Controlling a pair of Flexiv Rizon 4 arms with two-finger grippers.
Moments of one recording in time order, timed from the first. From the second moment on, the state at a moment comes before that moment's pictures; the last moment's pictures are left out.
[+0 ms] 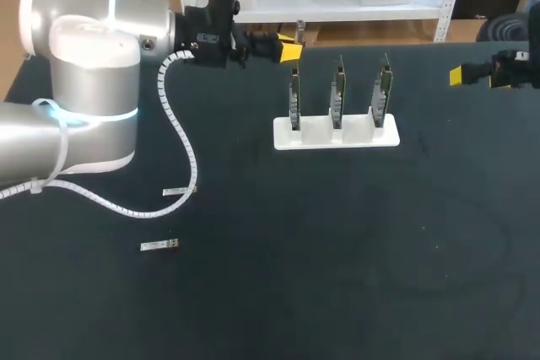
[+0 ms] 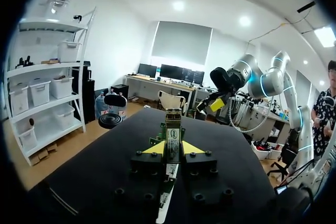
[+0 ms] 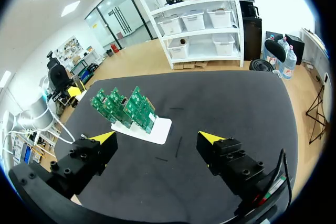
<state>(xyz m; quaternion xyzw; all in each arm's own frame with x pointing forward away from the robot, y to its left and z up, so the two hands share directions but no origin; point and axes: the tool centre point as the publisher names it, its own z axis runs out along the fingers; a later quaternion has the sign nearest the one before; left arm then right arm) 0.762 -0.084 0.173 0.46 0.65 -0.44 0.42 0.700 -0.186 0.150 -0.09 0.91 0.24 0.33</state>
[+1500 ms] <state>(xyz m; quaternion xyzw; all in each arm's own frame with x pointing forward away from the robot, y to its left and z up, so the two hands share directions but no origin) 0.763 -0.082 0.158 0.46 0.65 -0.44 0.40 0.700 -0.186 0.150 -0.09 0.91 0.24 0.33</state>
